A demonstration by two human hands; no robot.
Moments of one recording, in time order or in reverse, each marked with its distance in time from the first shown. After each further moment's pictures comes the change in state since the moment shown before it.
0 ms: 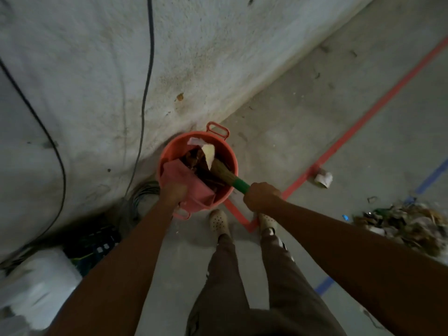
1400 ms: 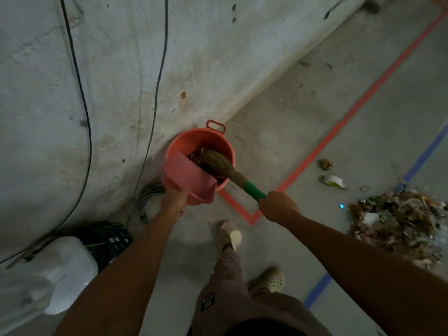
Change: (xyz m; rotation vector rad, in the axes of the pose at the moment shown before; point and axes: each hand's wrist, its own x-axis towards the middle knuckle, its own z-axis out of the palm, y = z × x) left_hand -0.079 -0.141 0.010 -0.106 0.094 0.218; right_hand -0.156 0.063 0.097 0.239 0.117 0.088
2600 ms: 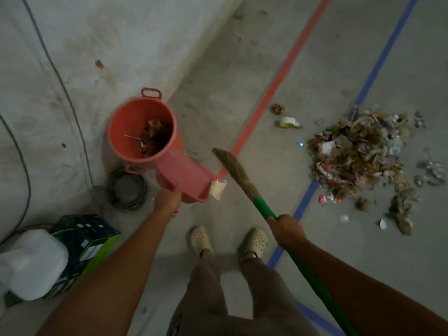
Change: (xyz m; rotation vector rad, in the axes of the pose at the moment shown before) left_hand -0.202 -0.107 0.189 0.291 -0.023 0.119; right_hand -0.151 0.328 0.203 0.561 -0.079 0.325
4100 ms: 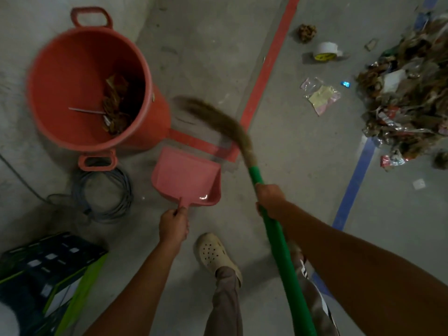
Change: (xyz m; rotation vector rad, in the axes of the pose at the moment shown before) left_hand 0.238 -0.188 0.118 -0.137 -0.072 -0.085; right_hand 0.297 -0.107 0.239 0.430 -0.035 0.287
